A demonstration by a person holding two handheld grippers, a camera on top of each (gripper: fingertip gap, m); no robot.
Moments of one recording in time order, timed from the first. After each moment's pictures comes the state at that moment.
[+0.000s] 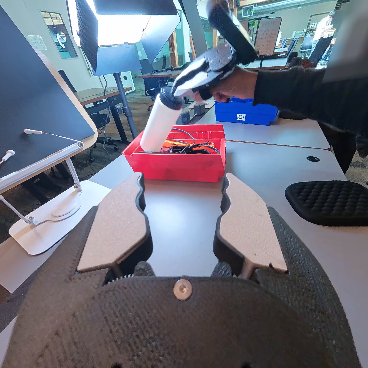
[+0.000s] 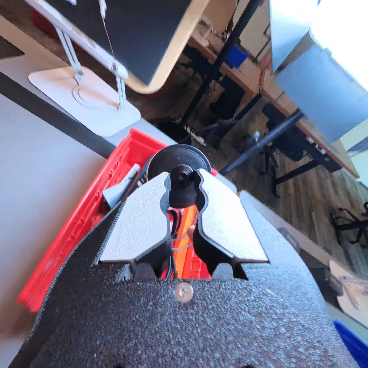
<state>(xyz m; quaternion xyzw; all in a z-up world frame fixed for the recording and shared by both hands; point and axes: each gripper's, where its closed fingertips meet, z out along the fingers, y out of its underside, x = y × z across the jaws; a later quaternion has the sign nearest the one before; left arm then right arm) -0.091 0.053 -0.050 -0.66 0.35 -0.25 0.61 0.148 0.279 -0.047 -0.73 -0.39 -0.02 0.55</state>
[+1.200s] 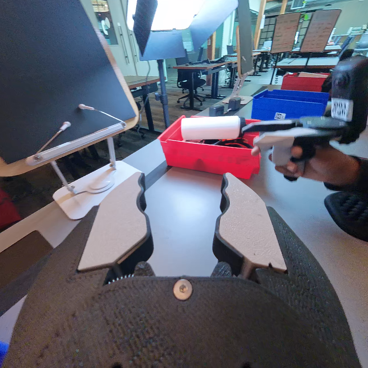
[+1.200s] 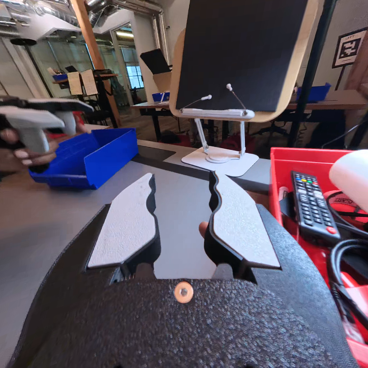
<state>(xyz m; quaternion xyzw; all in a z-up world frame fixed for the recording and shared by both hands) -0.144 0.085 -0.059 -0.70 0.28 -0.21 0.62 0.029 0.122 -0.104 -0.66 -0.27 0.33 0.62</state>
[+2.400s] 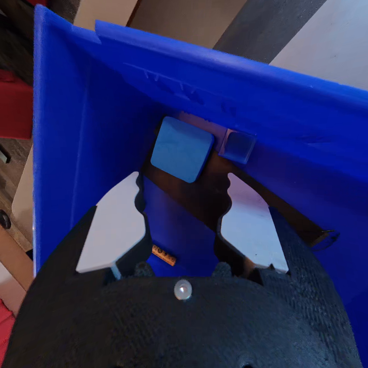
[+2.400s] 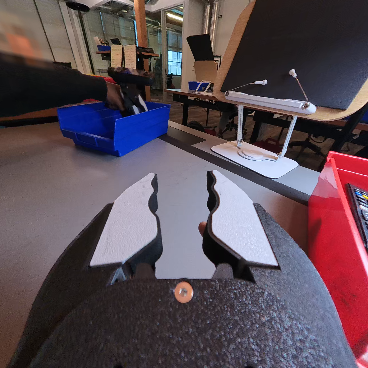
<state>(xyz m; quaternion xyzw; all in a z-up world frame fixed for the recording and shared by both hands) -0.481 0.188 -0.241 -0.93 0.29 0.11 0.19 -0.008 0.088 -0.146 -0.61 -0.39 0.34 0.61</state>
